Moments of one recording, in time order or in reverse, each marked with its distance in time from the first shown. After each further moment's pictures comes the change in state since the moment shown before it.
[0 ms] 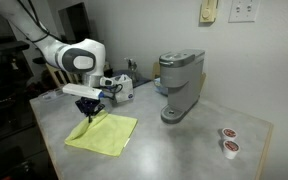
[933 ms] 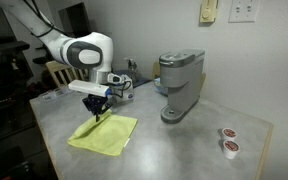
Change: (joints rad) arm -0.061 -0.041 -0.031 0.012 -0.030 -0.039 0.000
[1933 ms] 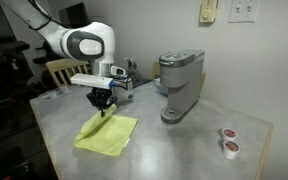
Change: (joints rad) arm -0.004 -0.060 -0.037 0.008 -0.043 -0.024 0.001
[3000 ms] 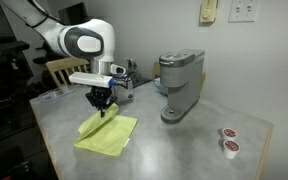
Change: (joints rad) arm 0.000 -0.029 -0.016 -0.019 -0.013 -0.018 -0.004
